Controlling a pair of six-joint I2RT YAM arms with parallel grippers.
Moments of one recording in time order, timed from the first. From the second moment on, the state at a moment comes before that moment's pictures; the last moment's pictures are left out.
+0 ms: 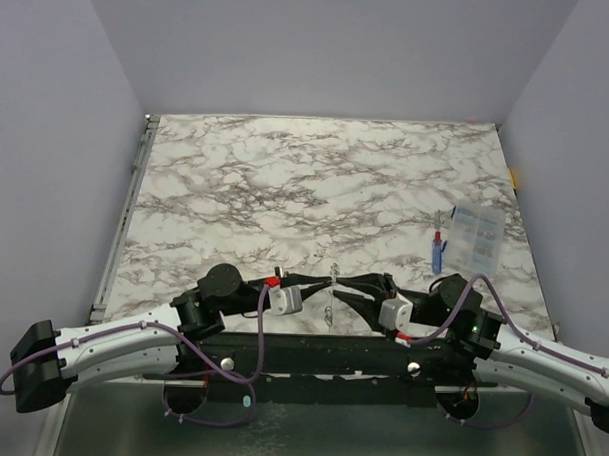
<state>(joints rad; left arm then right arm) -1.10 0.76 0.39 0.46 0.28 0.36 1.10 0.57 0.37 0.30 -0.37 -0.69</state>
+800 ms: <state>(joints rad) -1.10 0.83 0.42 0.33 0.22 0.42 1.10 0.66 0.48 0.12 -0.23 -0.78</state>
